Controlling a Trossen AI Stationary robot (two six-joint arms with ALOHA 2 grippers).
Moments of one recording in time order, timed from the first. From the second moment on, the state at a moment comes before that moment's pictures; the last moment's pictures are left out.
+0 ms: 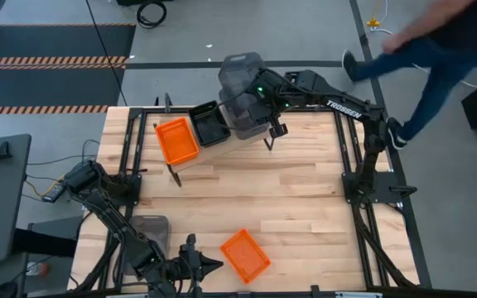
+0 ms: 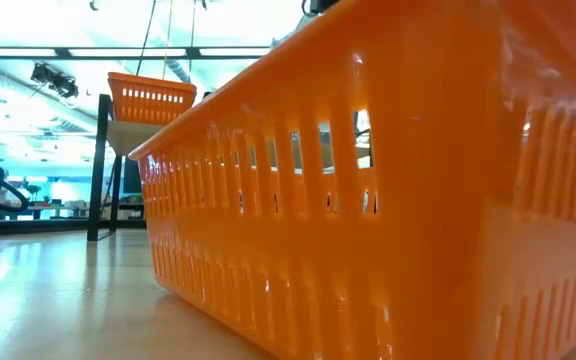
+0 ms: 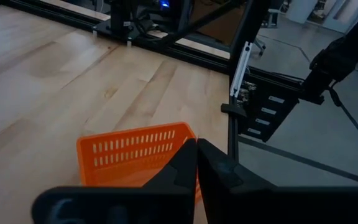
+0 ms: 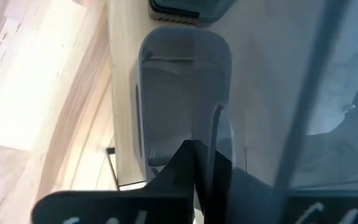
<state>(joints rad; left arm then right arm) -0.92 1.78 1.15 0.11 -0.98 -0.76 -0.34 1.83 2.10 -1.31 0.10 -0.78</state>
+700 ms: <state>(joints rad) -0.92 1.78 1.15 0.11 -0.98 -0.76 -0.34 1.83 2.09 -1.29 0.12 -0.65</state>
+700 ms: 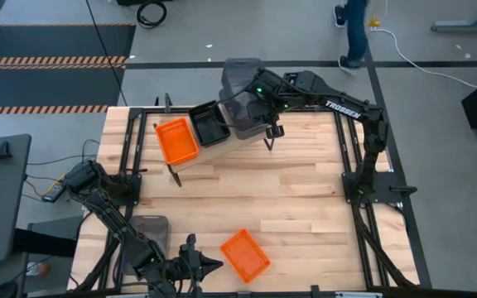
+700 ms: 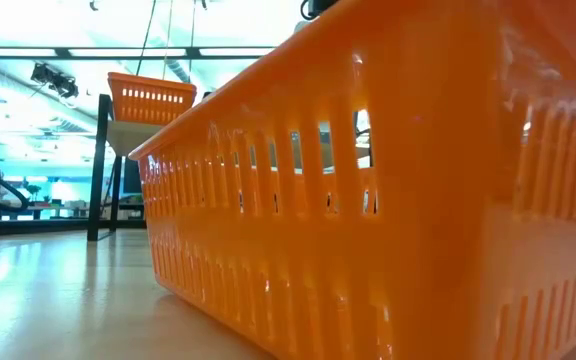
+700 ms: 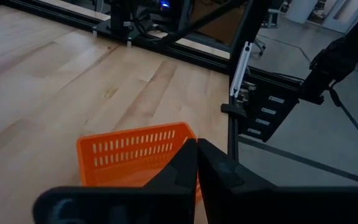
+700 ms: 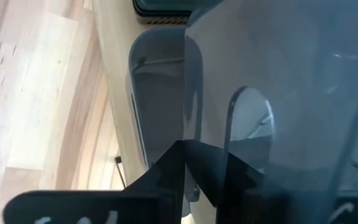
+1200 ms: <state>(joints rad) -0.92 1.78 1.15 0.11 -0.97 -0.76 -0.34 1.88 2.09 -1.30 0.09 -0.66</state>
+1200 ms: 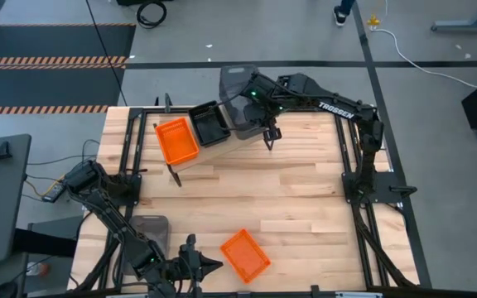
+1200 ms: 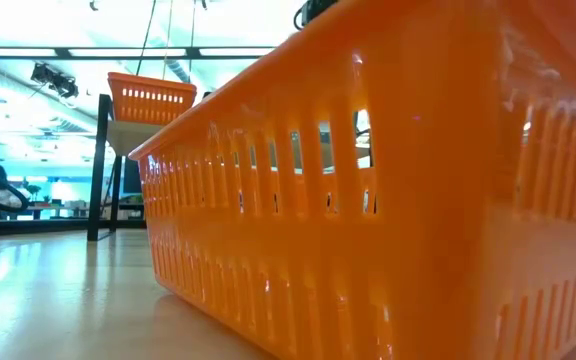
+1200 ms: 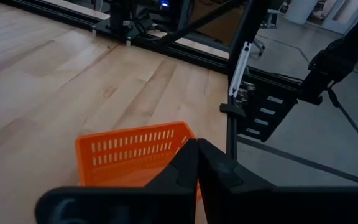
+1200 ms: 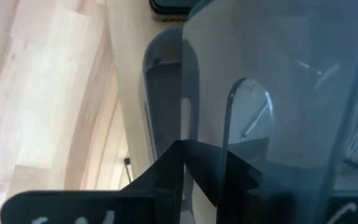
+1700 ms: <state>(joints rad) -0.92 1.78 1.15 0.10 -0.97 -0.78 -0.34 1.88 2.09 -1.34 0.16 -0.66</state>
